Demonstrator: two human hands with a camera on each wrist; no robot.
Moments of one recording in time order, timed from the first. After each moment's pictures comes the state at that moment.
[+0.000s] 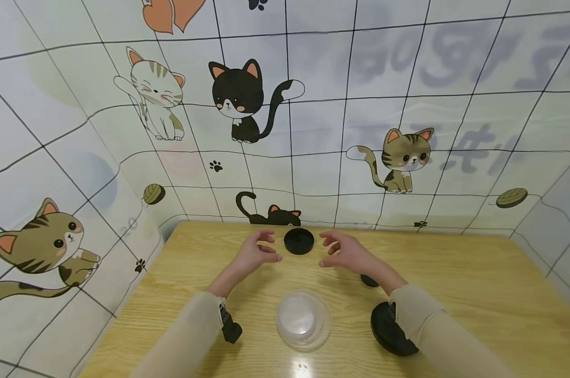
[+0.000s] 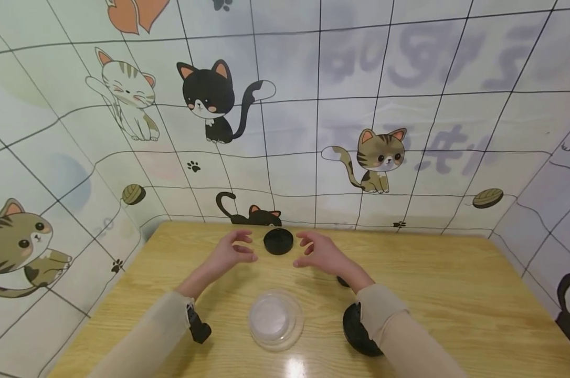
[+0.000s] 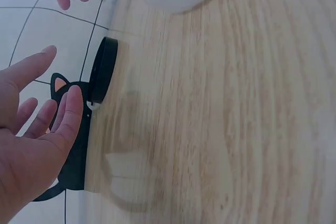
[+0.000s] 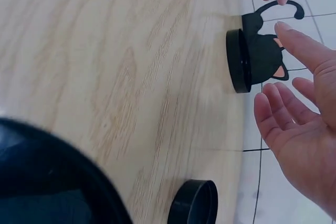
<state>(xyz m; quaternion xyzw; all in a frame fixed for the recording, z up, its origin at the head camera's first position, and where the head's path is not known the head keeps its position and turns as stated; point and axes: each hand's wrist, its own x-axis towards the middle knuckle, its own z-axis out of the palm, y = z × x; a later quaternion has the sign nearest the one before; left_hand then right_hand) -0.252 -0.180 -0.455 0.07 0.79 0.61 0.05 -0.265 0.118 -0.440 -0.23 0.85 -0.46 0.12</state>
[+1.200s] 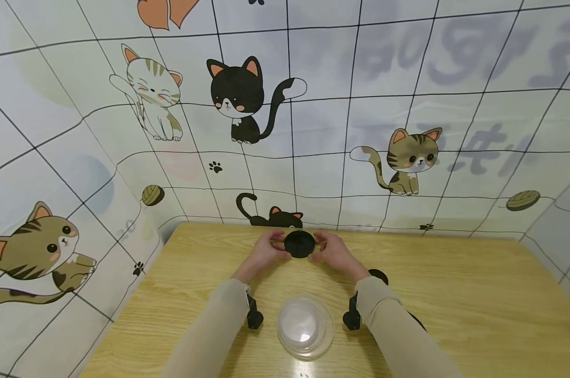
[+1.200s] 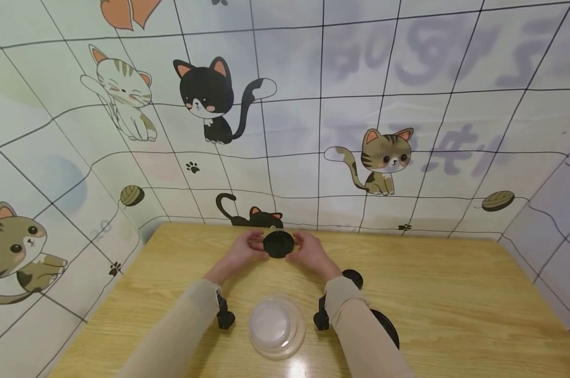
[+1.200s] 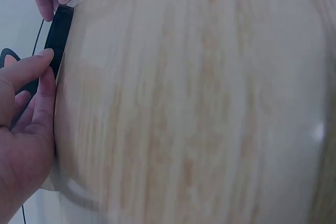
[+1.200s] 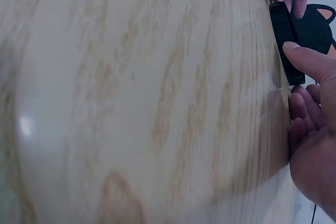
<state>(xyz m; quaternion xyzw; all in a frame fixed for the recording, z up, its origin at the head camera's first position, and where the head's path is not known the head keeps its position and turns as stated) -0.302 -0.156 -0.498 0.06 0.80 0.60 0.04 -0.313 0.077 -0.497 -0.16 0.86 -0.47 0.06</state>
